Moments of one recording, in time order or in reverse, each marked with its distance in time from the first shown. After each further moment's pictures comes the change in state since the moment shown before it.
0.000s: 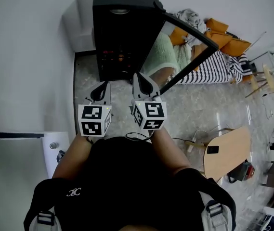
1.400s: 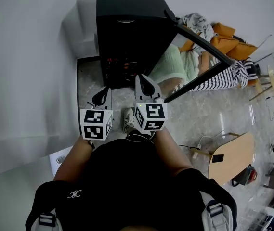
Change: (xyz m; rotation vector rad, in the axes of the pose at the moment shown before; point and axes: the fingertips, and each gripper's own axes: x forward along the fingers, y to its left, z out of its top) left arm 0.082 0.079 0.005 0.011 0.069 -0.016; right arm 0.119 -0.015 -0.010 -0.024 0.030 -0.022
